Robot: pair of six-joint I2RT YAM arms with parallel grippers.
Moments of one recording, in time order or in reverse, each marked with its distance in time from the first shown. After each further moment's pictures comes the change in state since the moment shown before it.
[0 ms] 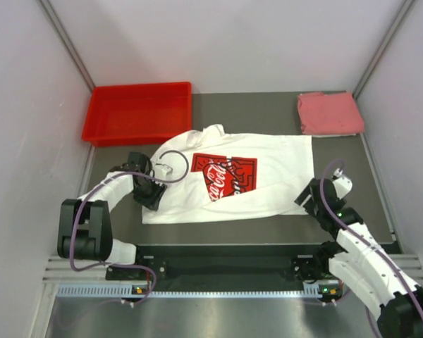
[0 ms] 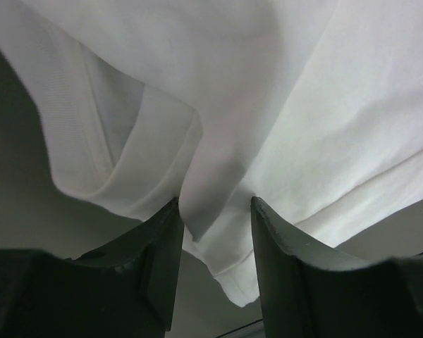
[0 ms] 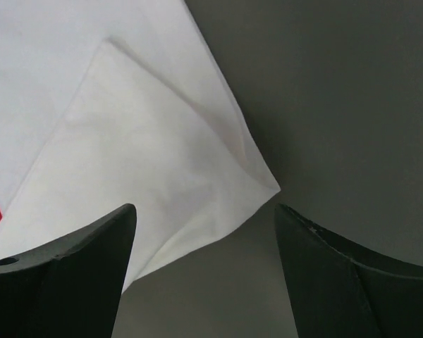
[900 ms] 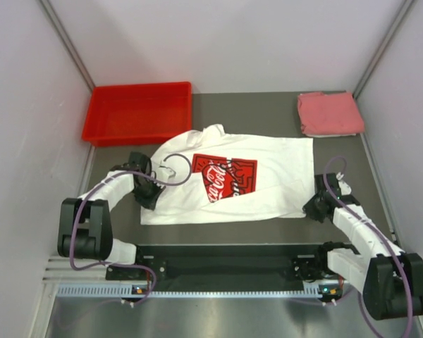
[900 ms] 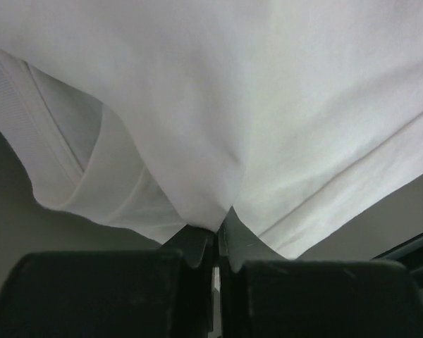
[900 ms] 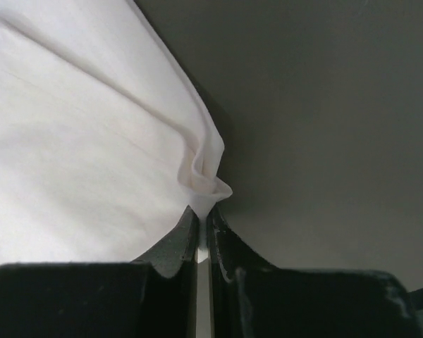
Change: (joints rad) left arm -0.005 0.026 -0.002 -0.023 0.035 0.103; right arm -0.200 0.258 0.040 -0.025 -0.227 0.067
